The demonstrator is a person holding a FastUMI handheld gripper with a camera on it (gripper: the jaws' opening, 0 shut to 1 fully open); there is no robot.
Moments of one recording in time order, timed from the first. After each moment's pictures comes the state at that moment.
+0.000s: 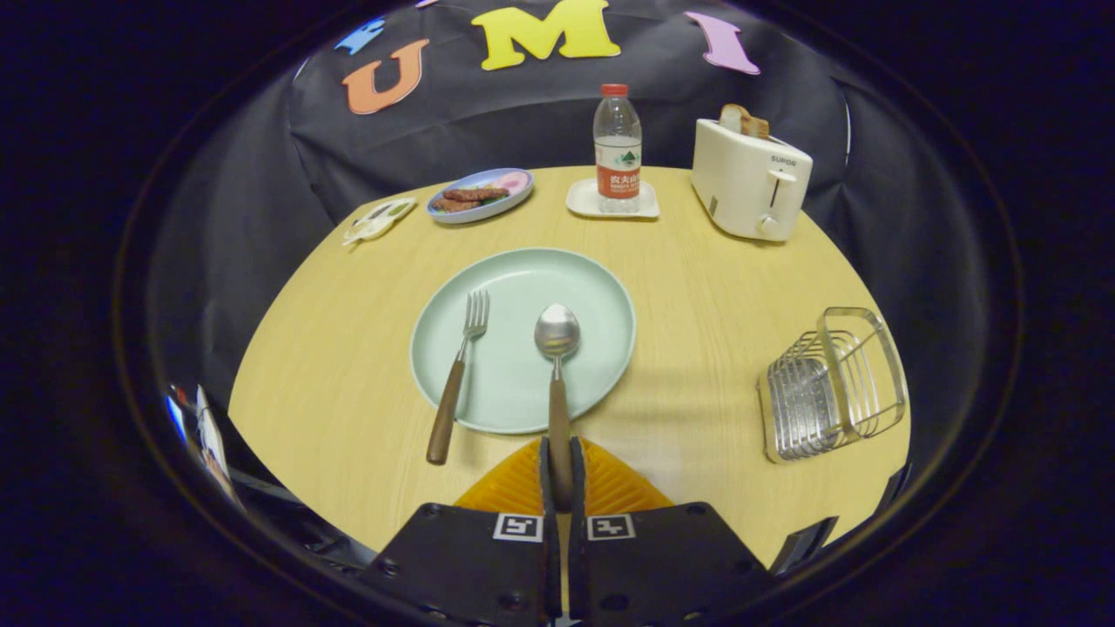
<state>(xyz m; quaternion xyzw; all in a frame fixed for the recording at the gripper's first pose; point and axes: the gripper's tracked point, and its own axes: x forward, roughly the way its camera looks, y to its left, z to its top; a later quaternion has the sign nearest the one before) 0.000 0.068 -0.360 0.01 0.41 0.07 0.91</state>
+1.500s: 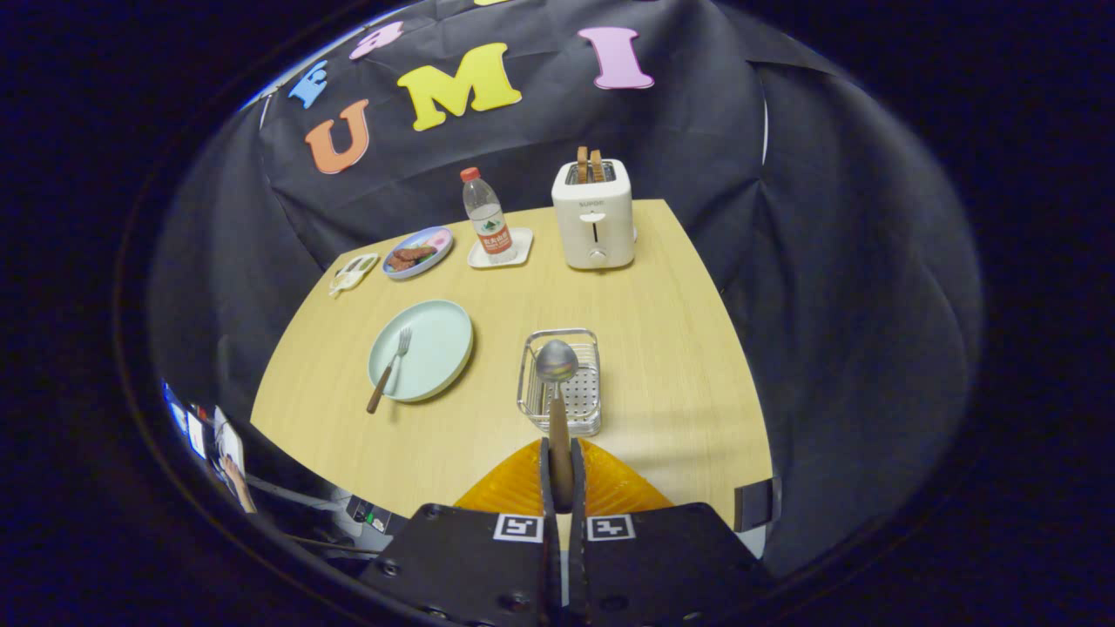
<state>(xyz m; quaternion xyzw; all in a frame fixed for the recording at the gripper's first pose) -0.069 -0.140 -0.272 0.06 0.39 0.03 0.92</state>
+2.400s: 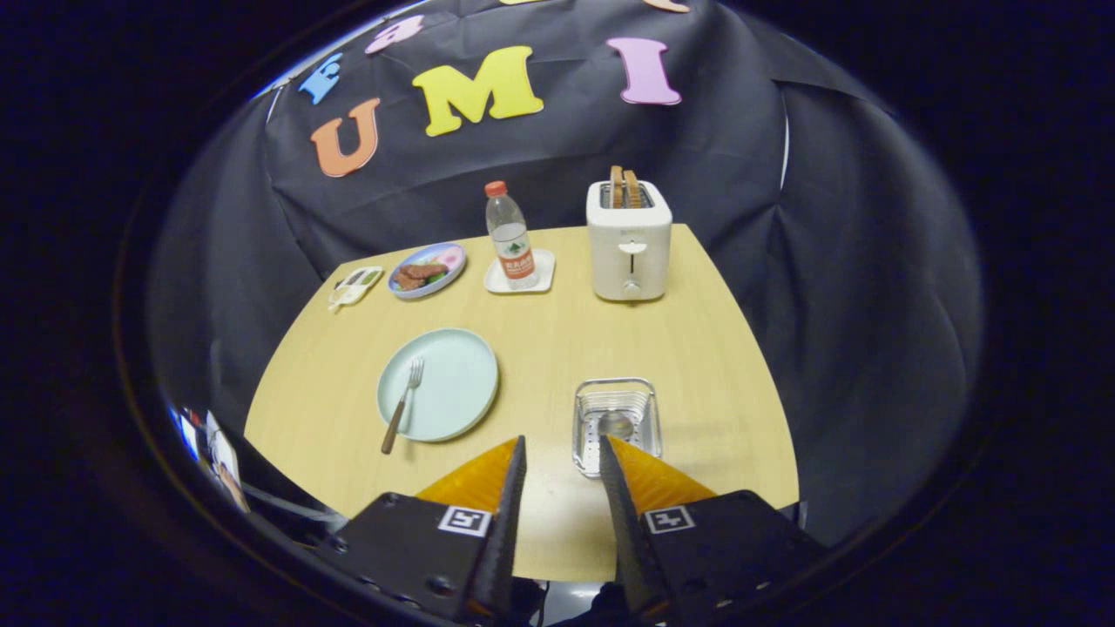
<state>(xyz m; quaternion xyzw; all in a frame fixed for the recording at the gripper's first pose) -0.024 -0.063 -0.260 0.04 0.36 0.05 0.93</state>
